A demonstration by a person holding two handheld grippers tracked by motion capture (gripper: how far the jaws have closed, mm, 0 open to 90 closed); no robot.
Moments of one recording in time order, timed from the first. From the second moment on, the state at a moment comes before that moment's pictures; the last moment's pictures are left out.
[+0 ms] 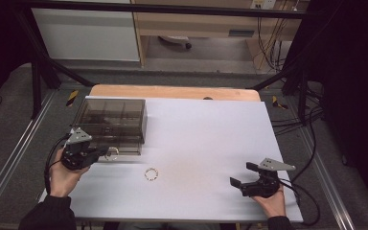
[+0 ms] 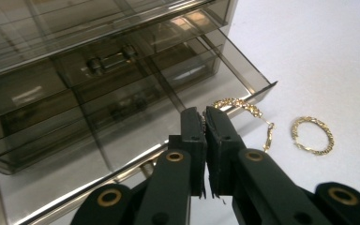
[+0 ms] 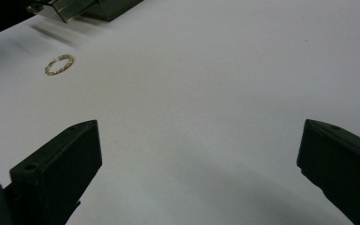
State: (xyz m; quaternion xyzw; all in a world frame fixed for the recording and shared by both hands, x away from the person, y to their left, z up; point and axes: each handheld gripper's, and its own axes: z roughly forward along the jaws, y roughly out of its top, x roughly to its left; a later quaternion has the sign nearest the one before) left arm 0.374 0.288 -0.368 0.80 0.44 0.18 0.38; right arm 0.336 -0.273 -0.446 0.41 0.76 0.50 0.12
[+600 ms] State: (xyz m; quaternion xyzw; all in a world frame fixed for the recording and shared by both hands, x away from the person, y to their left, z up) left arm 0.388 0.313 -0.365 0.79 0.46 0.19 0.36; right arm 0.336 -0.273 -0.446 0.41 0.76 0.50 0.12
